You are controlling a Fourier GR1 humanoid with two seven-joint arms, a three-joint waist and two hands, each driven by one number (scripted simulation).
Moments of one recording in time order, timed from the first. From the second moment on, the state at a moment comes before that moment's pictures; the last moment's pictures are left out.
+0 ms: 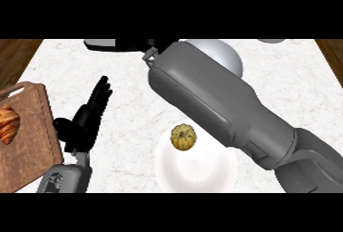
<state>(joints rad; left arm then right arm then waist) -0.17 0.05 -0.05 -1.53 -0.05 0.06 0.09 -1.44 -0.05 0.62 -0.75 0.59 -0.56 0.98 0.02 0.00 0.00</state>
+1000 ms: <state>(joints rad) -0.16 0.05 -0.05 -1.52 -0.06 0.05 0.07 -1.21 -0.14 0.41 -0.41 0.56 -0.59 0.58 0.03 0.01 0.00</state>
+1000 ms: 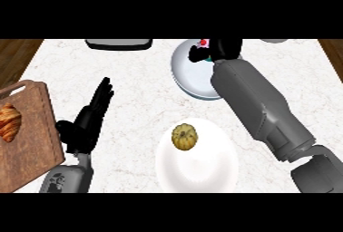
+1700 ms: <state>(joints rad) -0.17 0.04 -0.05 -1.53 -0.07 0.06 0.08 -1.09 -0.13 0.17 -0.48 0.34 -0.60 0.13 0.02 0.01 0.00</state>
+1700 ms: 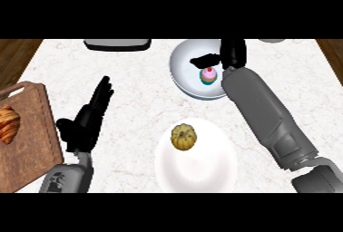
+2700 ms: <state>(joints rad) -0.16 0.05 -0.02 -1.53 -0.07 0.06 0.09 -0.71 -0.21 0.01 -1.08 0.12 -0.43 0.11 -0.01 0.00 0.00</state>
